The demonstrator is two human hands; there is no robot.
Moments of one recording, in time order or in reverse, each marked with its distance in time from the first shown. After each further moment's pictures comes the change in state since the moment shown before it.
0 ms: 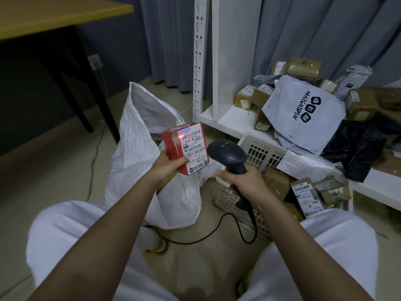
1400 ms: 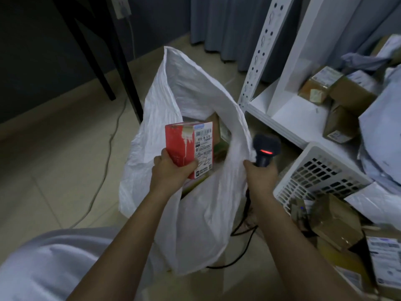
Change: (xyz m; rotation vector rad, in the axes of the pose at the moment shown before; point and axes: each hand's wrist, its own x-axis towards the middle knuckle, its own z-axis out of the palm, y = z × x) left_hand 0.126 -0.078 -0.068 0.195 0.341 -0.220; right_hand 0.228 0.058 0.119 0.045 0.449 0.116
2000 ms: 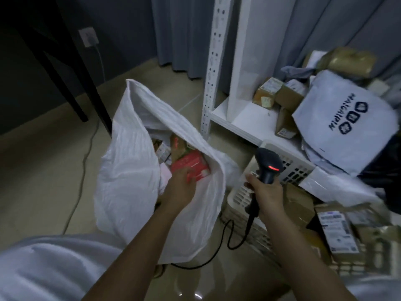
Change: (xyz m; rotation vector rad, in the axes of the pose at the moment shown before) left_hand -0.066 0.030 0.079 0.101 -0.155 0.391; right_hand -0.020 -0.004 -0.134 0.179 -0.016 0.166
